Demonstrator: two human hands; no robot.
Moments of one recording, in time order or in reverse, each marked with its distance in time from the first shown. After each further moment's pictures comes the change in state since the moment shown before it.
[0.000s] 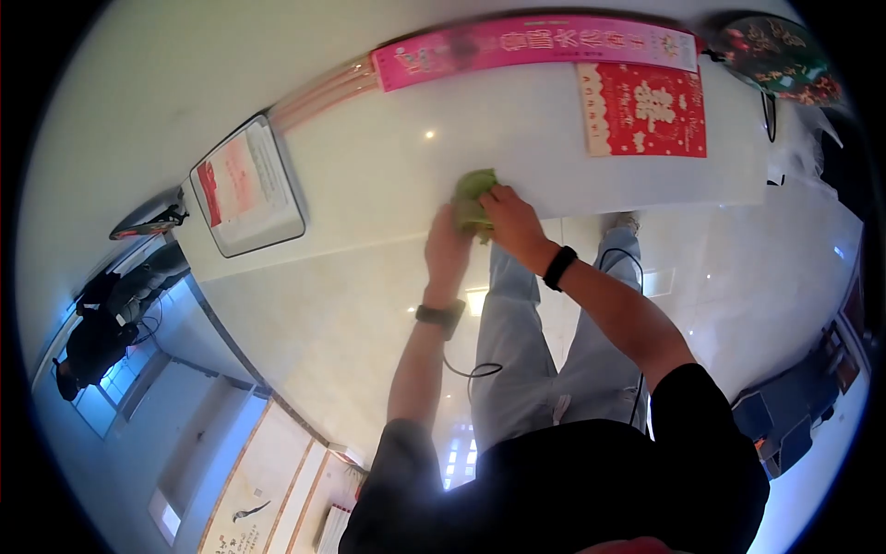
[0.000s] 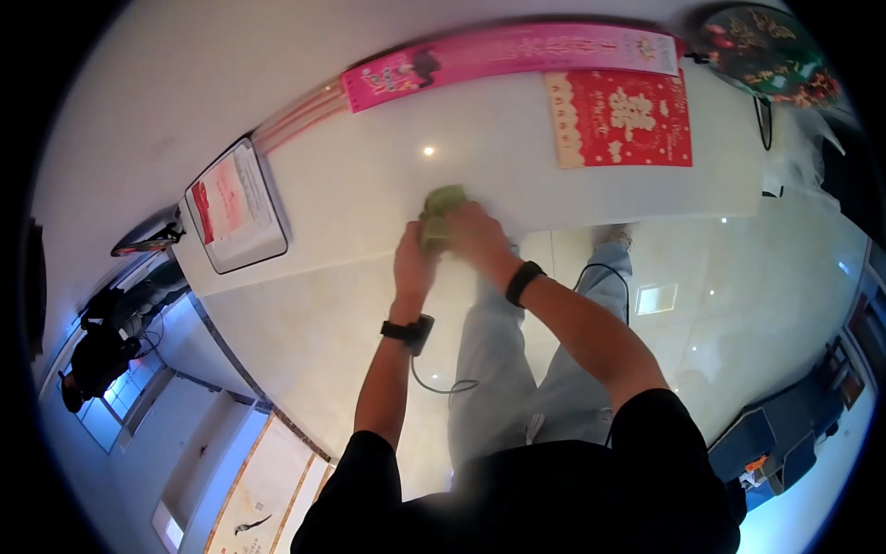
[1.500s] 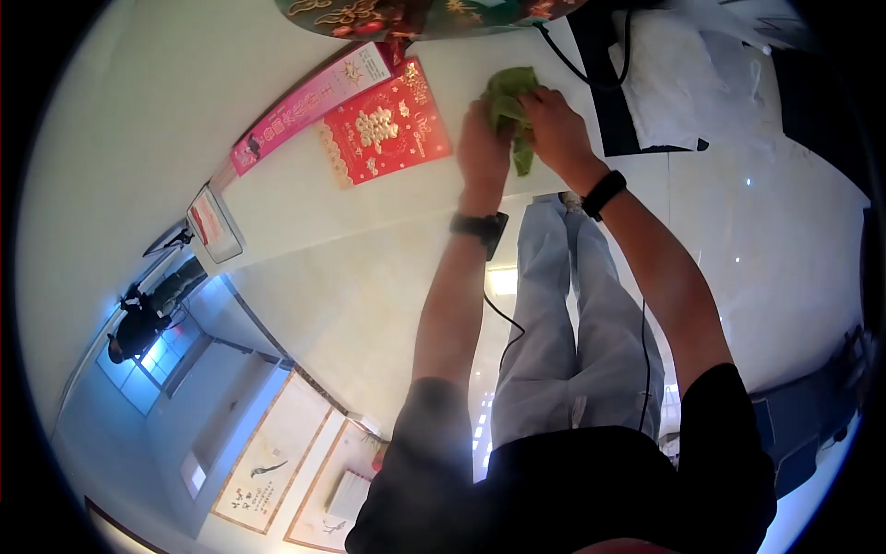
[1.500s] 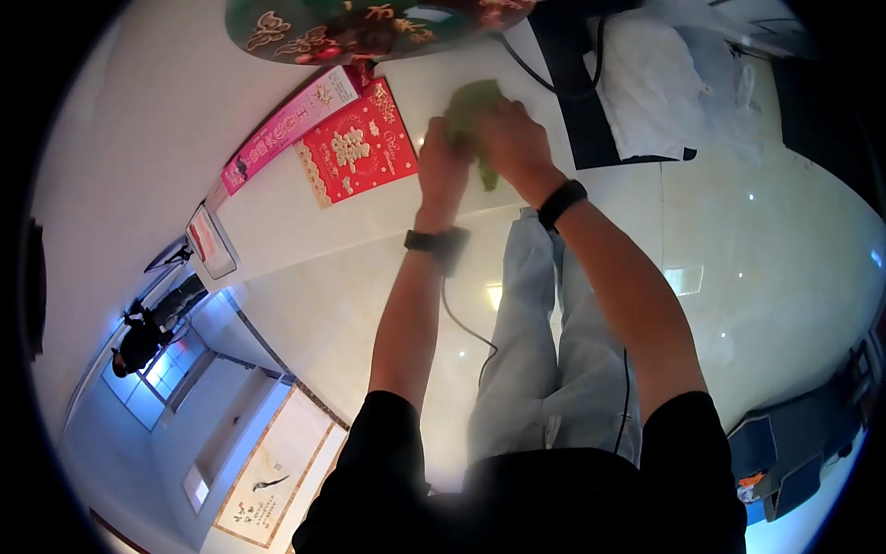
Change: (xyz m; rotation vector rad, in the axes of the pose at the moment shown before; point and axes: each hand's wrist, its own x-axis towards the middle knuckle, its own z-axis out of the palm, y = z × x) left_hand 0.006 0.435 0.402 0.059 0.197 0.356; right_hand -0.147 0.379 -0.415 -0.123 0.289 0.045
